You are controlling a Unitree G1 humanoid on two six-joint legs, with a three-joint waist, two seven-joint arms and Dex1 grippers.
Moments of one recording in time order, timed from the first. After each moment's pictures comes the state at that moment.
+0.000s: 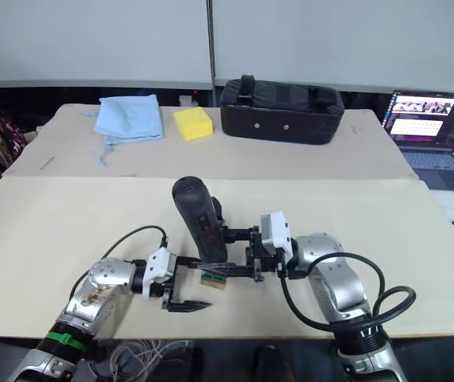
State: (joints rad) left arm -0.26 0.48 -0.23 0.17 -0.24 -0.09 -1.30; right arm -0.35 -0.38 0.16 -0.20 0.47 0.10 1.24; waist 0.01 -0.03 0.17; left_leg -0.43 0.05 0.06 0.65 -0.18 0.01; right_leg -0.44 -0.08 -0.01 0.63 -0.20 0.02
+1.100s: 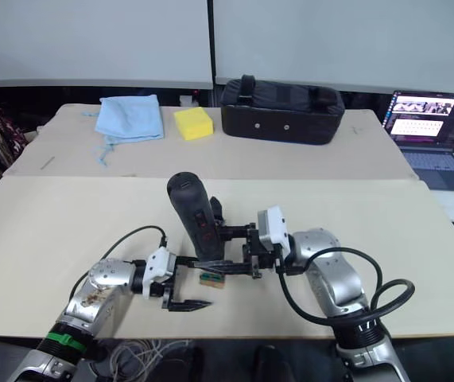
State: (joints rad) left arm -0.25 0.51 -0.21 0.17 -0.26 -0.09 -1.30; right arm -0.39 -0.41 0.17 -0.20 0.52 0.15 1.24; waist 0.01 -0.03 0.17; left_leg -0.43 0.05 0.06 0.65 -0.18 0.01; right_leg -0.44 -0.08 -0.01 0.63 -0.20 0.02
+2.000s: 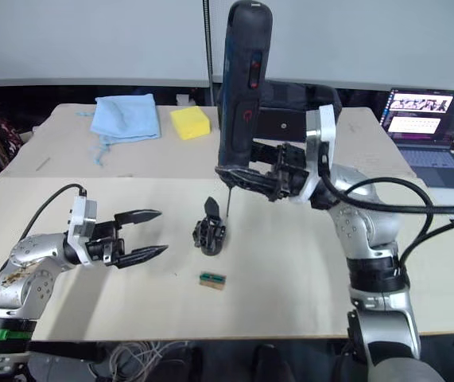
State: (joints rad) left arm -0.27 0.67 0.12 -0.01 -0.59 0.20 -1.24; right arm -0.76 -0.43 -0.04 -0.03 0.73 0.38 1.11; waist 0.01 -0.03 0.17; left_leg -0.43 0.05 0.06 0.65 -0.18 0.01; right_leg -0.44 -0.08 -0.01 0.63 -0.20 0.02
